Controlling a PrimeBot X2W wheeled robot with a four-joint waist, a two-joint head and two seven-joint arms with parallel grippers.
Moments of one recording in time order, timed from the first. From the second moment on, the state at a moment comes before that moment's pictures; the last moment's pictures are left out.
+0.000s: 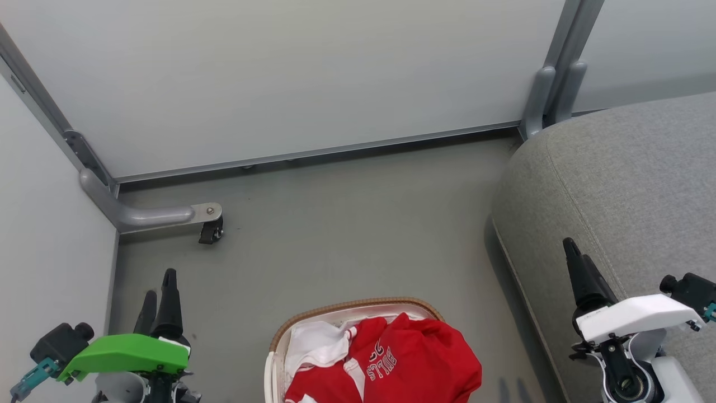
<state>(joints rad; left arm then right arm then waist) -0.10 0.08 0.03 0.34 -1.00 -0.13 -0.03 -0.13 -0.10 -0.01 0.28 1.03 0.13 -0.03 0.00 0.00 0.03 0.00</state>
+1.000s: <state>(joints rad) -0.09 0.12 -0.06 0.36 -0.60 -0.08 -0.12 -0.14 -0.12 0.08 0.31 0.61 0.13 -0.12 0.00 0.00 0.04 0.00</state>
